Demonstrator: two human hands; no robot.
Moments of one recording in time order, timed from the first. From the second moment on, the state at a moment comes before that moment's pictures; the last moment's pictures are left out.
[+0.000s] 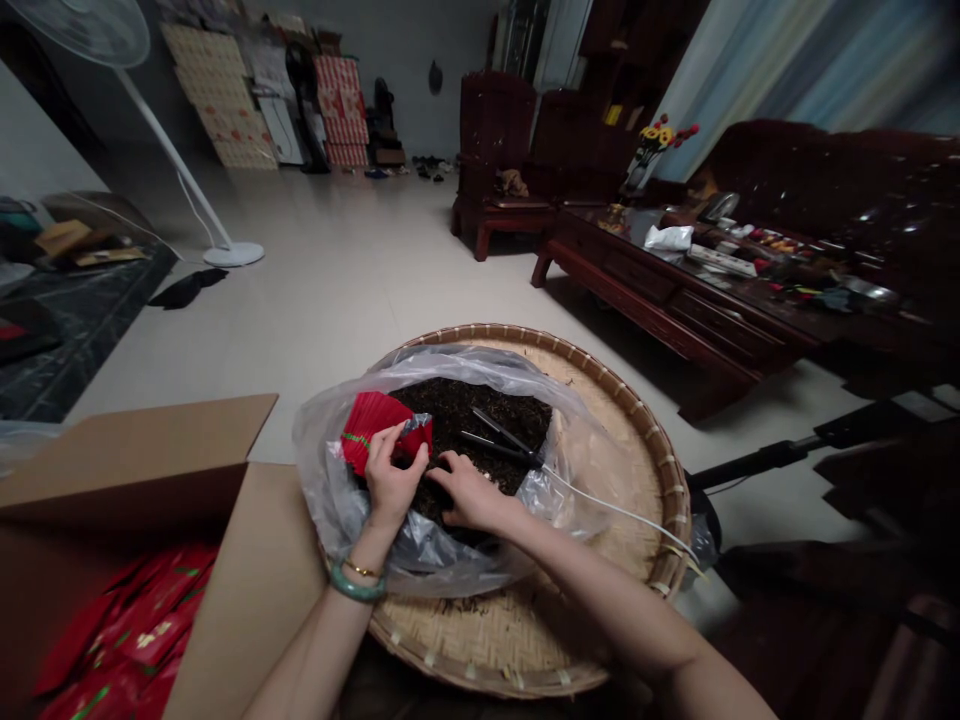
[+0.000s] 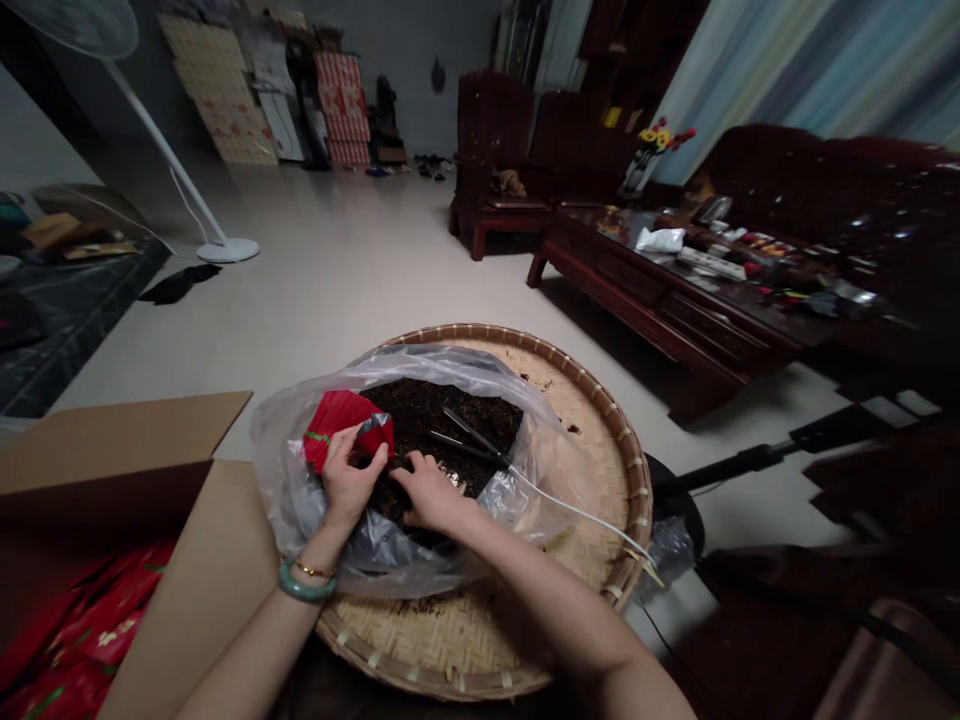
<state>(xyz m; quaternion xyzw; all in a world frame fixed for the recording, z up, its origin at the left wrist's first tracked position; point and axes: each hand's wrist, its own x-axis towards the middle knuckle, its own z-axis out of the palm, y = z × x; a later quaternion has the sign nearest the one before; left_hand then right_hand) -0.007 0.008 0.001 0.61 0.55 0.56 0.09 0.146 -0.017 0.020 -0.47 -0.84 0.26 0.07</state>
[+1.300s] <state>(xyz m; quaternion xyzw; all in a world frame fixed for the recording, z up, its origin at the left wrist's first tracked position) -0.006 0.007 0.002 0.62 0.54 0.56 0.10 0.145 0.000 0.007 -0.49 -0.60 0.53 0.34</state>
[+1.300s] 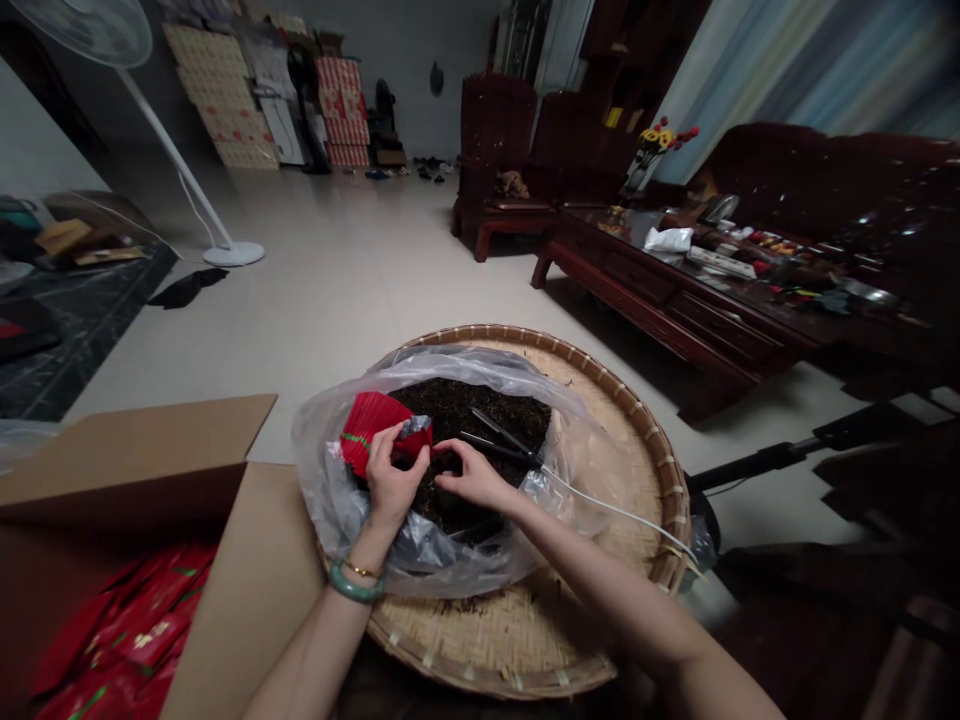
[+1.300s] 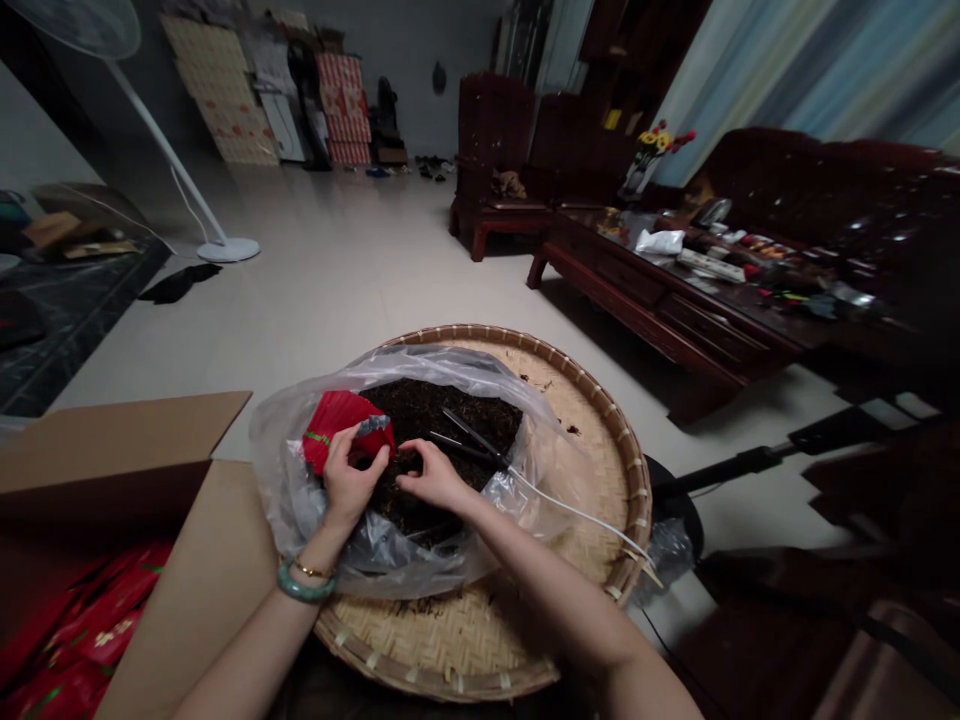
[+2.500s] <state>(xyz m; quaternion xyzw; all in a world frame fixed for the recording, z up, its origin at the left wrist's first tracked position) -0.004 0.008 -0.002 0.62 0.54 0.55 0.15 0.190 -0.004 0.044 -0.34 -0.12 0.85 0.38</state>
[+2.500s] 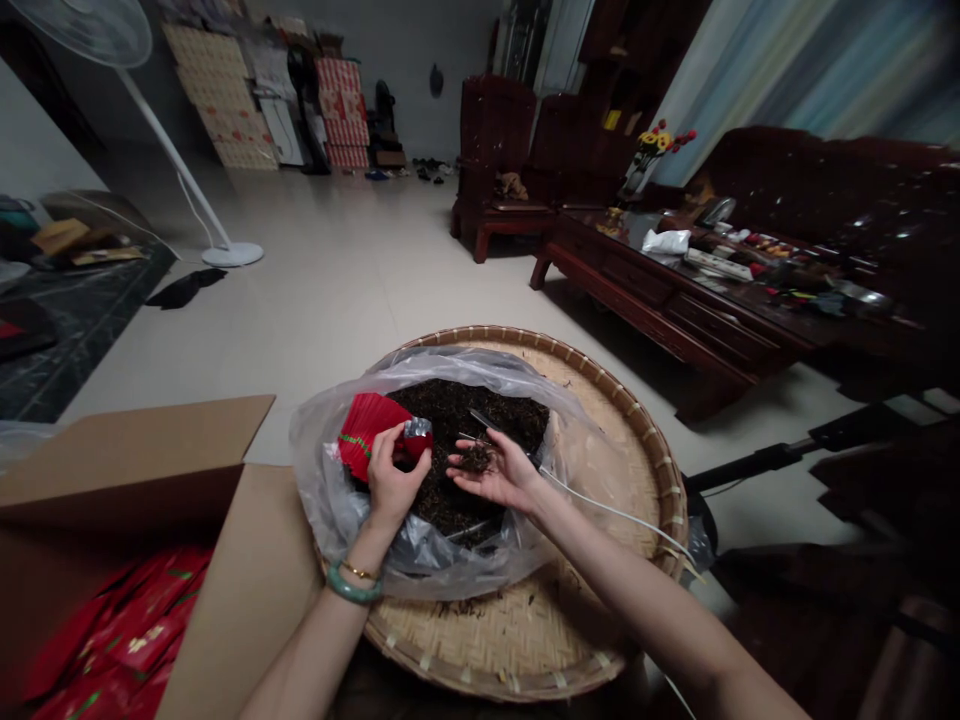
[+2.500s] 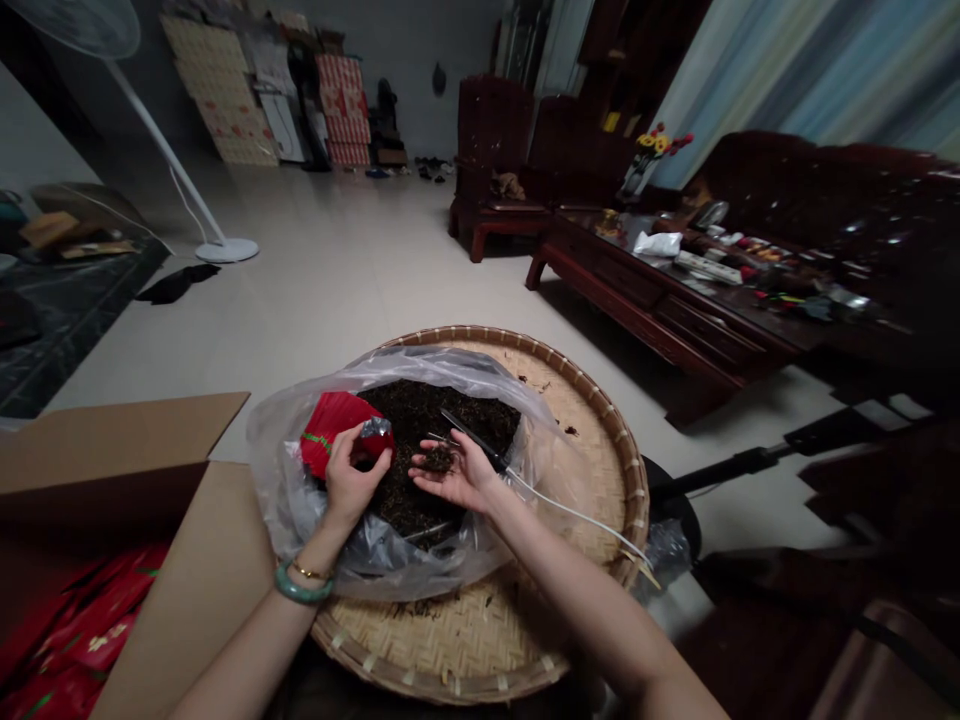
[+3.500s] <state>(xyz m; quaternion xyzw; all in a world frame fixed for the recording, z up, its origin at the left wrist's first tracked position) -0.002 0.004 0.000 0.68 0.50 0.50 0.18 0.153 0.049 0.160 -0.50 -0.54 0.65 0.17</state>
